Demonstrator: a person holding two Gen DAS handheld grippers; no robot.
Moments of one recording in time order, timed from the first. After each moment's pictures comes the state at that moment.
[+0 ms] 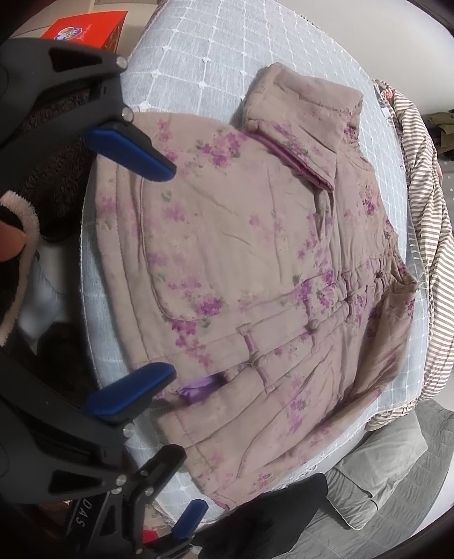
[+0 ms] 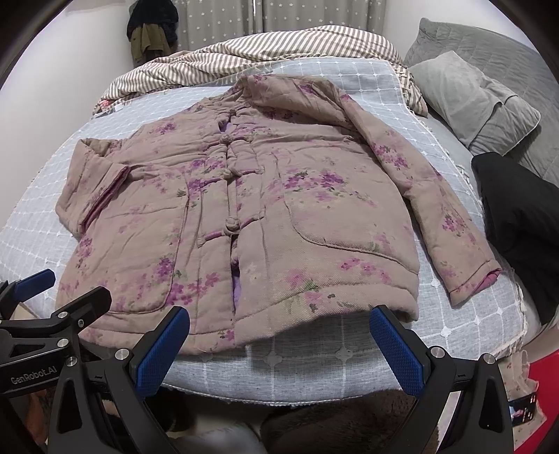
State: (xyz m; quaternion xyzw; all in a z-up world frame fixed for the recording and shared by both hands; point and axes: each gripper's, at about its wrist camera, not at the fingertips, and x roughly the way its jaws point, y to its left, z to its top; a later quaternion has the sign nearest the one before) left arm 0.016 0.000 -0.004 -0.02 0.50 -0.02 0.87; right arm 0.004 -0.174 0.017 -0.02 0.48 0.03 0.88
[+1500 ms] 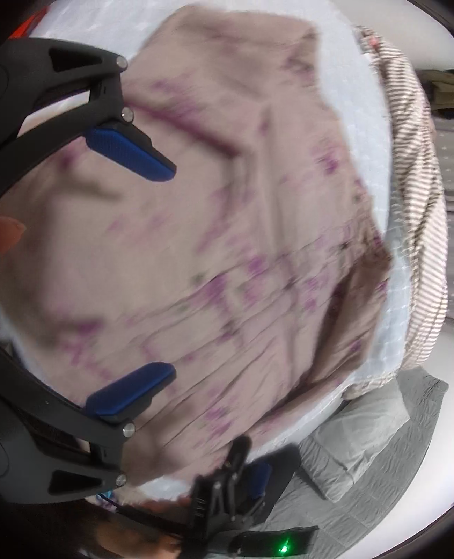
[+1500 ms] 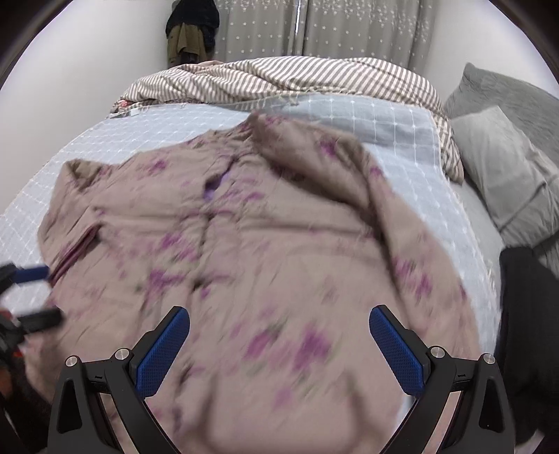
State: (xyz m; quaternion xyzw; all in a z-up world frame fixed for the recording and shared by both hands) left arm 0.151 0.055 0.005 -0.04 0.47 -0.13 0.87; right arm 0.177 -0.195 0.036 -0.10 0.42 0.09 0.90
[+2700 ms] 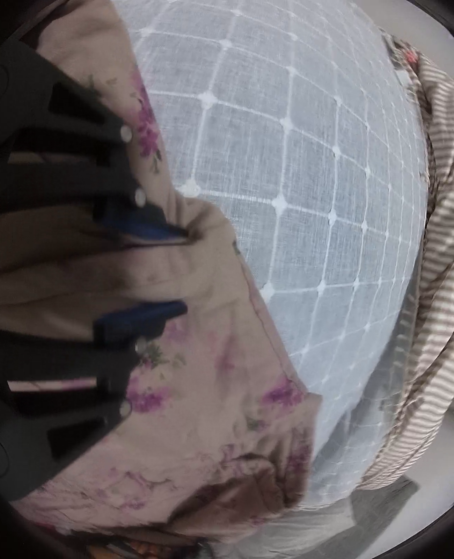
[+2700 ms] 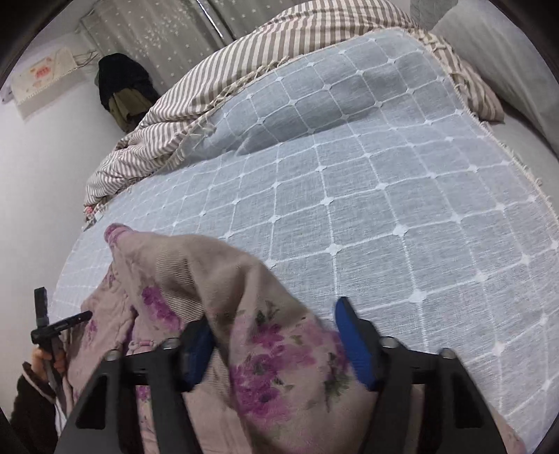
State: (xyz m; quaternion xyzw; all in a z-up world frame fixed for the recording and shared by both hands) left arm 0.462 0.233 -0.086 -0.11 0.52 -0.04 0.85; right arm 0.472 -0.325 -0.035 0.16 0.46 0.13 0.87
